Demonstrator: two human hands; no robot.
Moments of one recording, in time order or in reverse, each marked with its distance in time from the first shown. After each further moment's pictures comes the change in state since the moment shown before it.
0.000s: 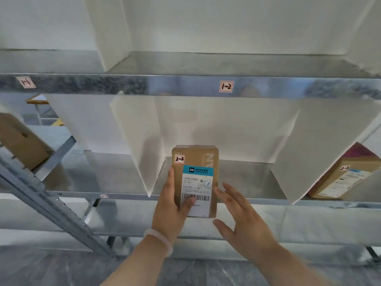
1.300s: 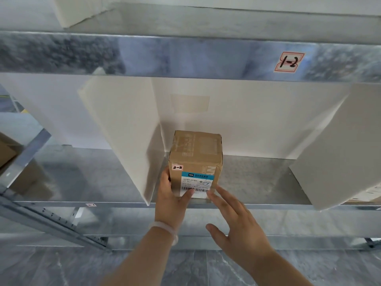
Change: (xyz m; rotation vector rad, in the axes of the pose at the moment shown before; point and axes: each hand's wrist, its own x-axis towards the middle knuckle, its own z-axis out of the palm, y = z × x) left_hand 0.085 -0.085 0.007 -0.073 0.125 -0.095; right_hand 0.067 0.001 0.065 0.052 0.013 0.015
